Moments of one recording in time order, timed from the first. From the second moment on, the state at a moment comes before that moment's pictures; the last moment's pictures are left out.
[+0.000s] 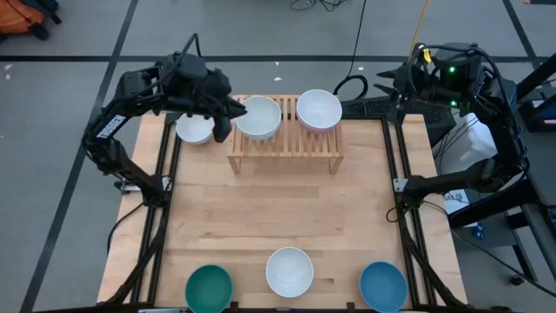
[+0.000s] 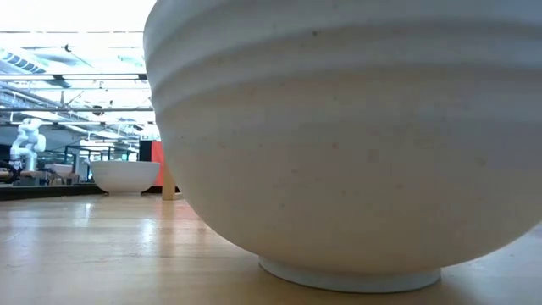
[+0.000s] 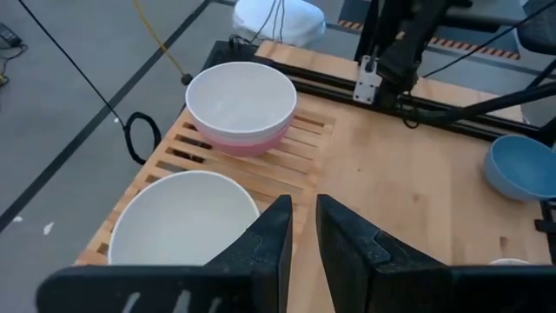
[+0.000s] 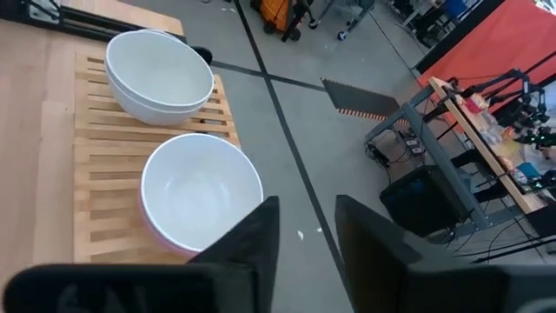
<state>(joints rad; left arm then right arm) 0.31 1.55 2.22 -1.26 0.03 -0.04 -0.59 1.20 1.98 -1.22 0.08 -0.57</state>
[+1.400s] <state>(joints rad) 0.23 1.40 2.22 -1.57 0.04 0.14 -0.24 1.21 1.74 -1.55 -0.24 0.02</state>
